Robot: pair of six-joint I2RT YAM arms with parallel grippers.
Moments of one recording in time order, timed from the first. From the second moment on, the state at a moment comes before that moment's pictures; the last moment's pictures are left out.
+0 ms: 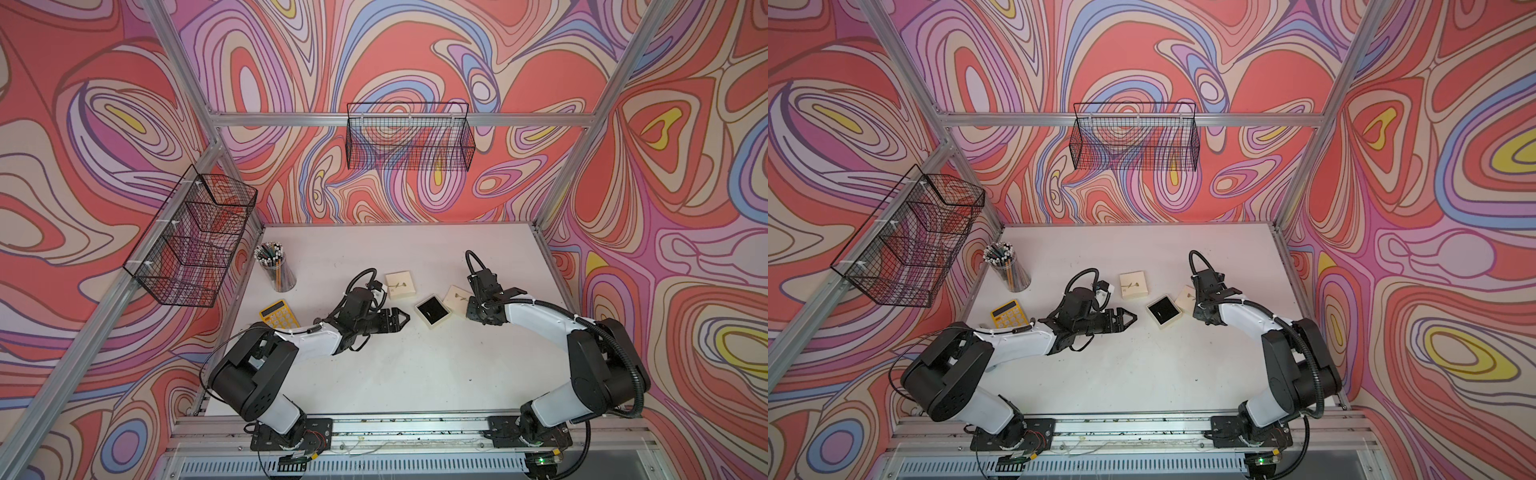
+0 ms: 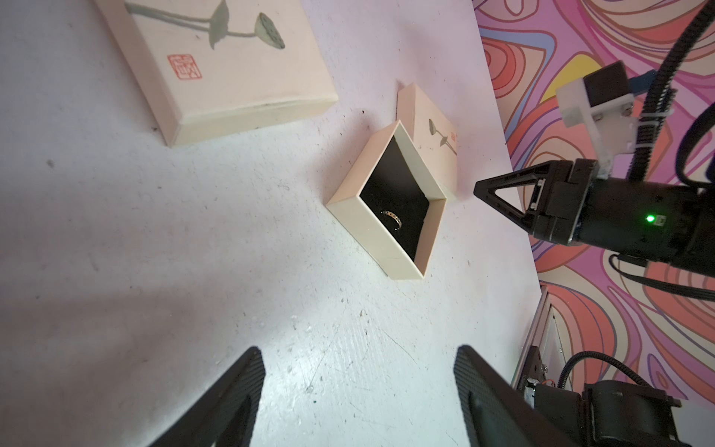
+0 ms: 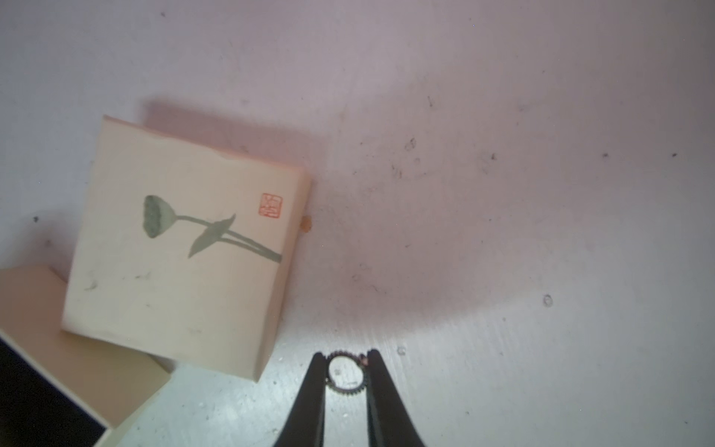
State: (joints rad) left arm -0.59 1.56 0.63 0.30 0.41 -0.71; right arm 0.31 1.54 0.86 -0.51 0.24 0.57
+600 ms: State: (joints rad) left arm -0.59 1.56 0.66 0.30 0.41 -0.71; right arm 0.28 1.55 0.82 -0.49 0.14 0.60
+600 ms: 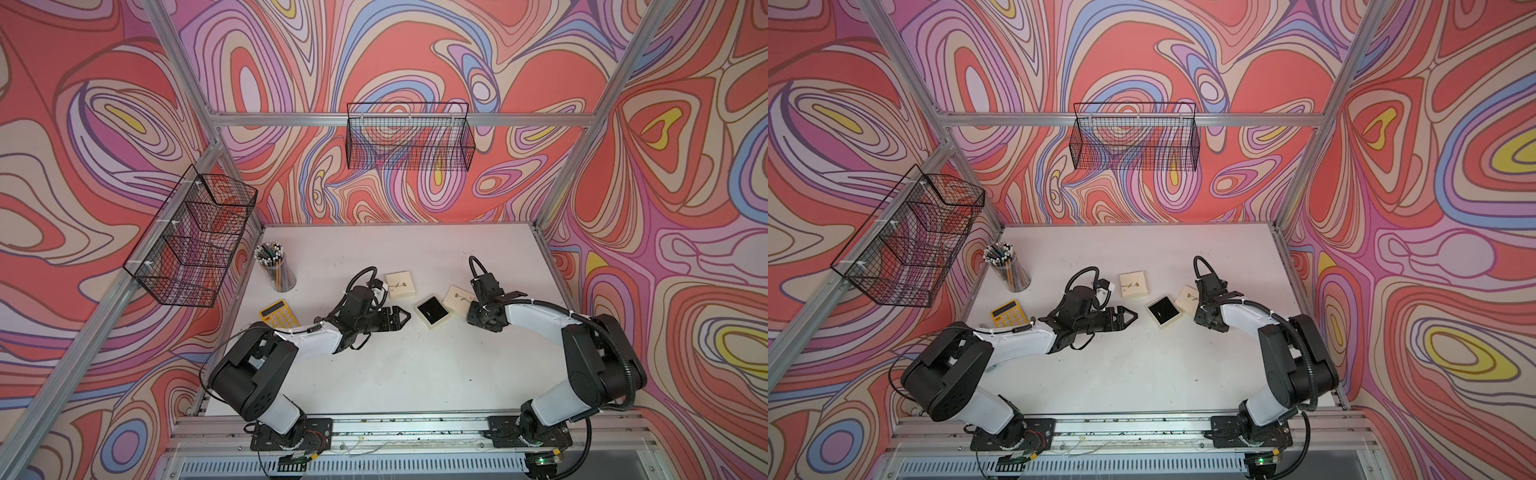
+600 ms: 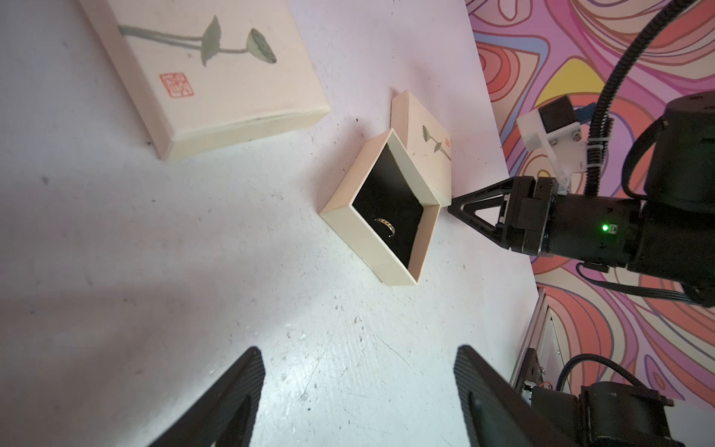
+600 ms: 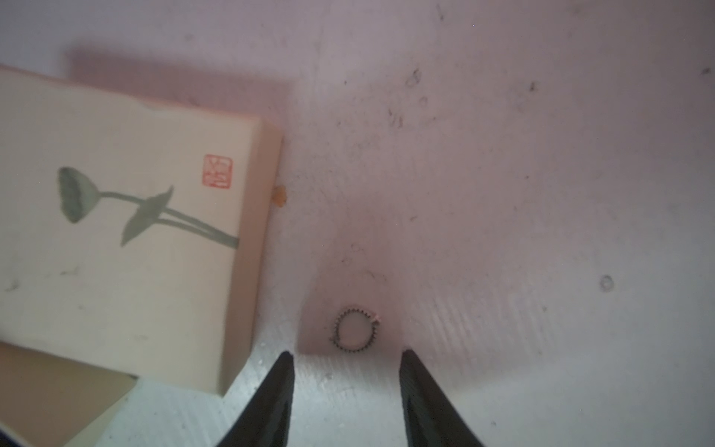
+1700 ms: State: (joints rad) left arm -0.59 1.83 0.97 0.15 0.42 -0.64; right arm 0.59 1.56 0.86 -0.21 -0.04 0.48
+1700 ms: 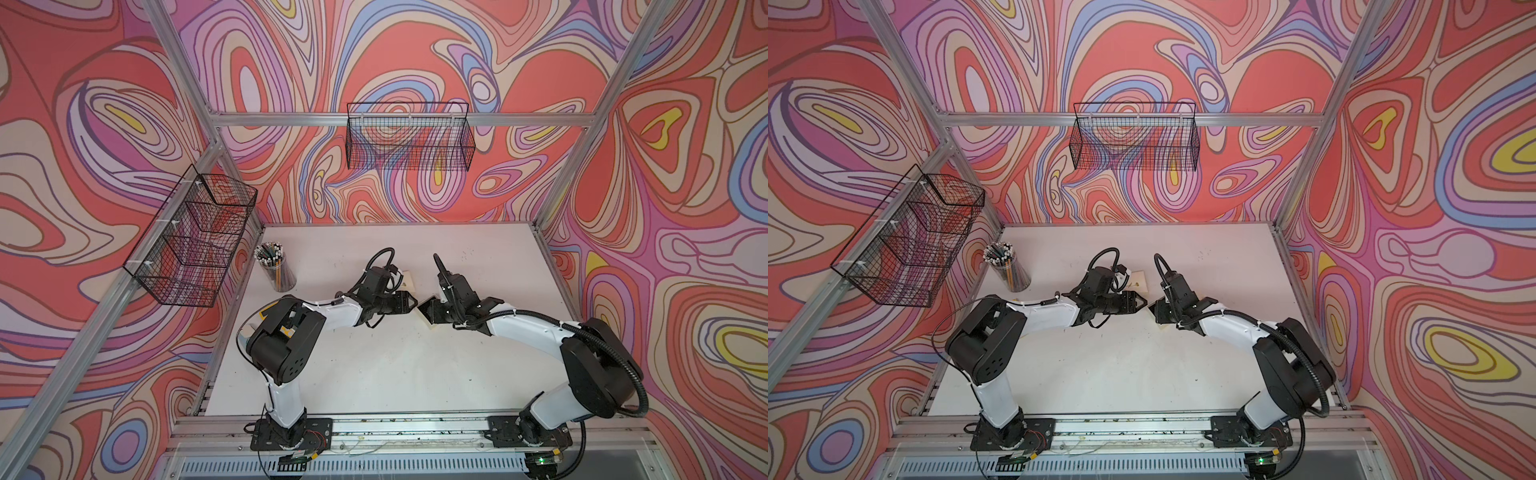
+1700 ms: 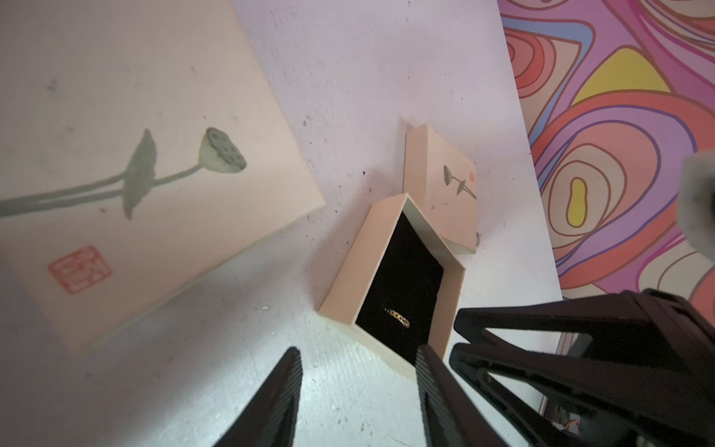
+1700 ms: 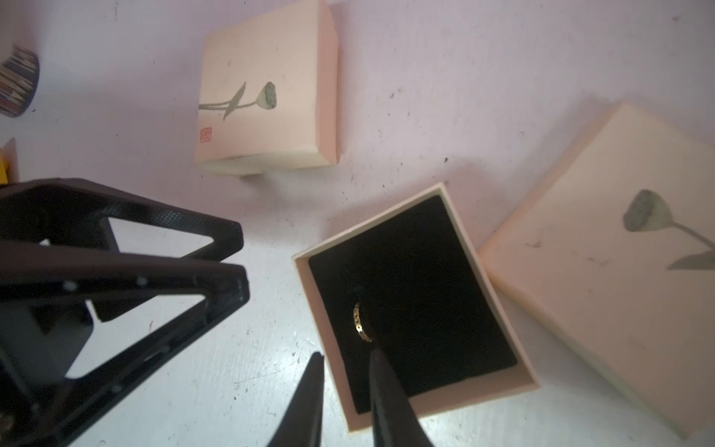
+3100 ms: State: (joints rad) left arm -0.63 1.96 1.10 0.07 0.41 -0.55; right arm 0.60 1.69 0.92 -0.22 0.04 0.44
